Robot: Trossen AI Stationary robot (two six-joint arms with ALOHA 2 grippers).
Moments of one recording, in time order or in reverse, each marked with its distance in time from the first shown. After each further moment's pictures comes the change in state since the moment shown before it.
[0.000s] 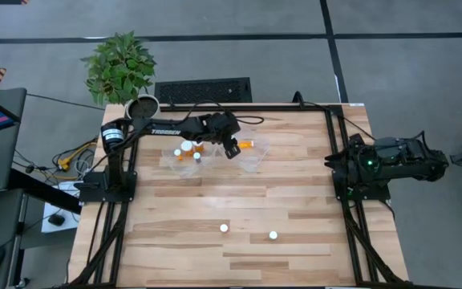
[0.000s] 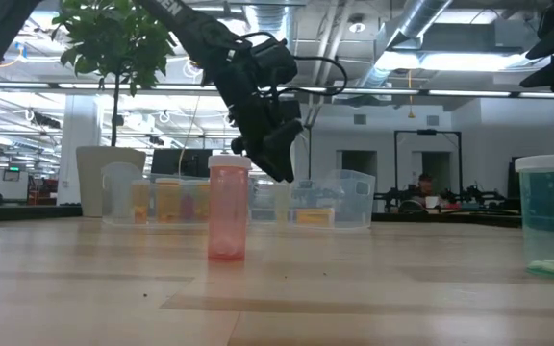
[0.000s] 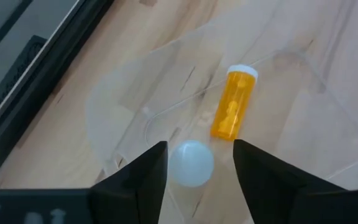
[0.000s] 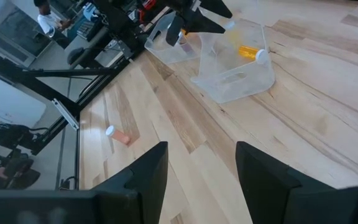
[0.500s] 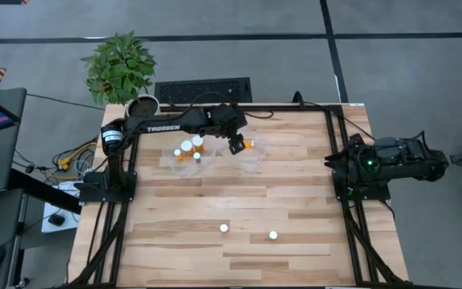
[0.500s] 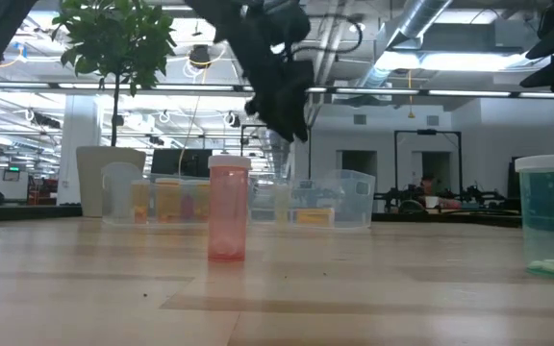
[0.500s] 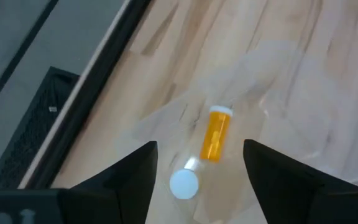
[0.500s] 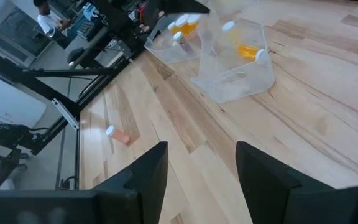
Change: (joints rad) left arm -0.045 -0.005 0.267 -0.268 -0.034 0.048; right arm 0.000 0.000 0.000 0.000 0.000 0.000
